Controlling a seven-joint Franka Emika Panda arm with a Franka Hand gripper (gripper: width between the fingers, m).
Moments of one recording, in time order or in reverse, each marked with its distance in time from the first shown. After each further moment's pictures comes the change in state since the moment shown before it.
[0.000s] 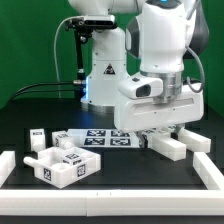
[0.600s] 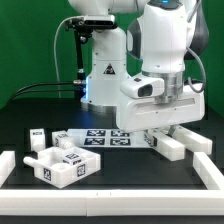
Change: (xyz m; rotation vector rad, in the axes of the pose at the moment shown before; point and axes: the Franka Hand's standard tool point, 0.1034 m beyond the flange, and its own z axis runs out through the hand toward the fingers) arm 0.008 0.003 -0.002 0.003 -0.007 0.041
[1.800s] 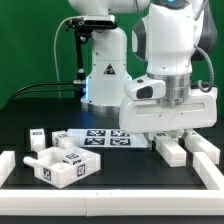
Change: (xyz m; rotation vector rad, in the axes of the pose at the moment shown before) arm 0.019 0.000 -0.006 0.007 0.016 0.162
